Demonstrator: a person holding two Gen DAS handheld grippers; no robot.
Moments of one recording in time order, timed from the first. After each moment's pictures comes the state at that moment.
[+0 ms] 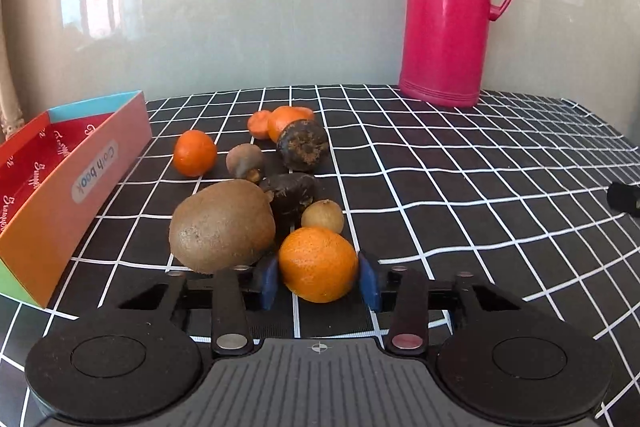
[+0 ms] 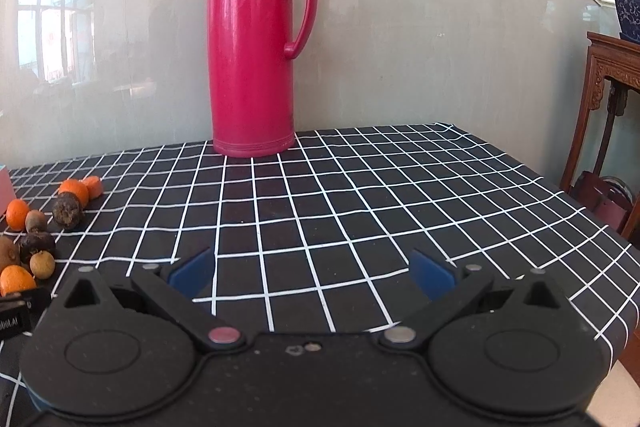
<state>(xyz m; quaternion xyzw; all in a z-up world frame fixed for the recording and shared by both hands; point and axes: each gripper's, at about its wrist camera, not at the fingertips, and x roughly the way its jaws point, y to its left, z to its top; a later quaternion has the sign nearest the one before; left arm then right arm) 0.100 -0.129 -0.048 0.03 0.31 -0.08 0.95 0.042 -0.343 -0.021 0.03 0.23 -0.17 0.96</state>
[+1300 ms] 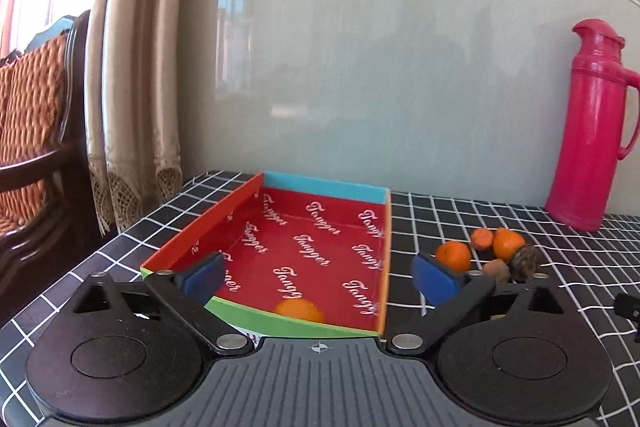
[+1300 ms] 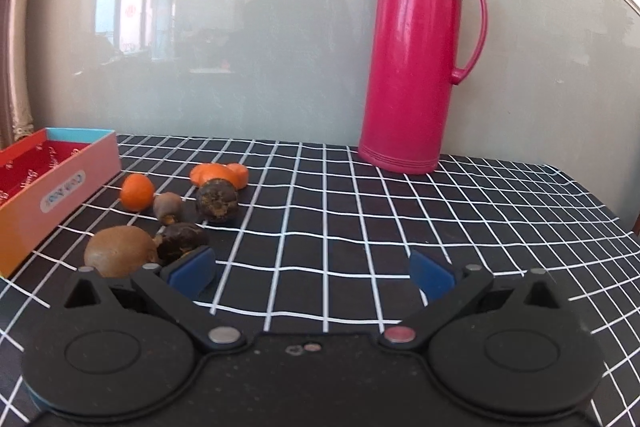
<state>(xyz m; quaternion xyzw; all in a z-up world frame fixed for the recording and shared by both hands) 0.068 0.060 0.002 -0.03 0.17 0.06 0.98 0.076 -0.215 -0.015 -0.03 0.22 -0.05 0.97</state>
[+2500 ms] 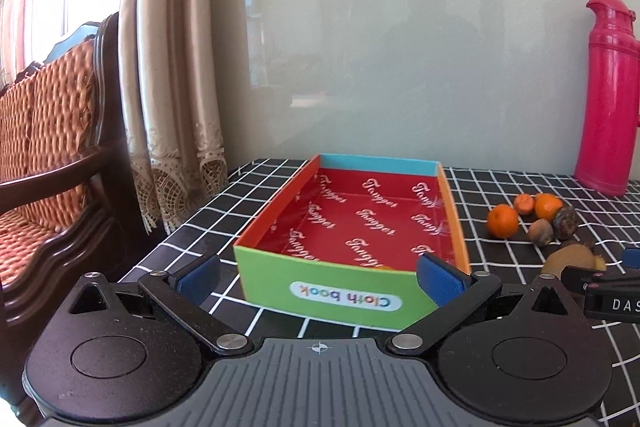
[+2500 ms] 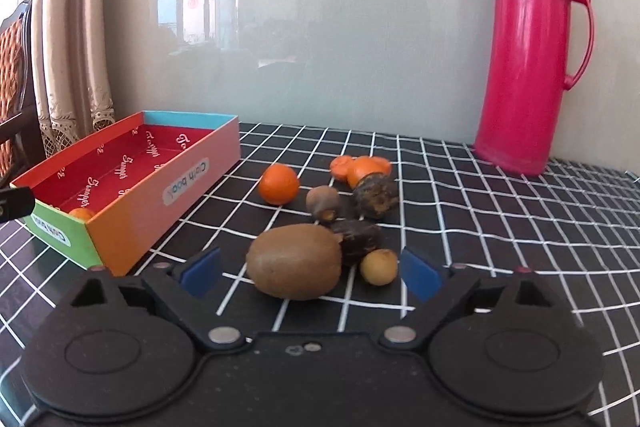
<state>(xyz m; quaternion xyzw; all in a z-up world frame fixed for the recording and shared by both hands) 0.040 0.100 -0.002 0.01 0.20 0.10 0.97 0.092 -0.122 -0.026 -0.02 0.26 0.05 0.97</state>
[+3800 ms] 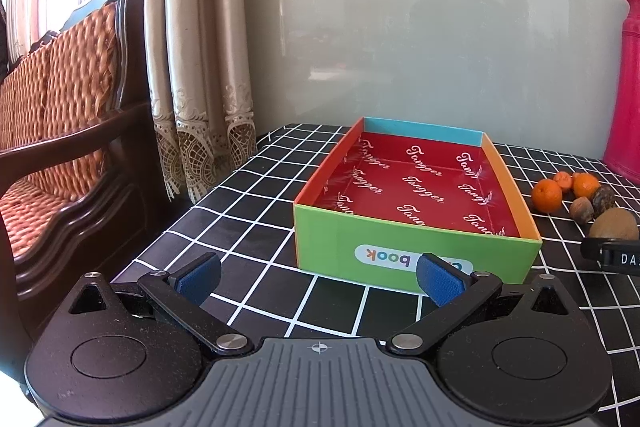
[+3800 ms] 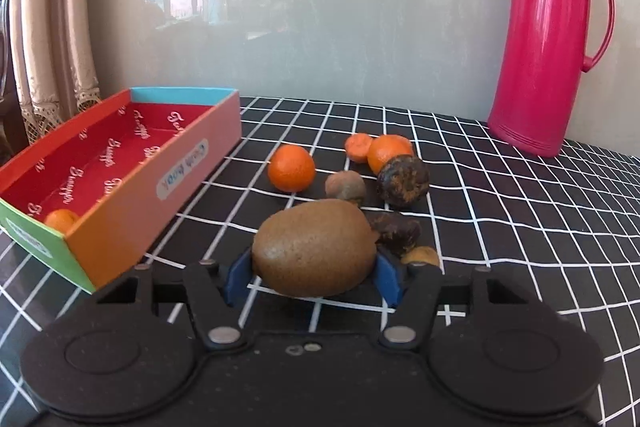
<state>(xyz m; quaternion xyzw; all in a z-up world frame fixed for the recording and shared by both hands) 0.043 0.137 -0.017 0.00 0.24 0.13 0.96 0.118 -0.097 -0.031 -0.02 0.29 0.04 0.96</state>
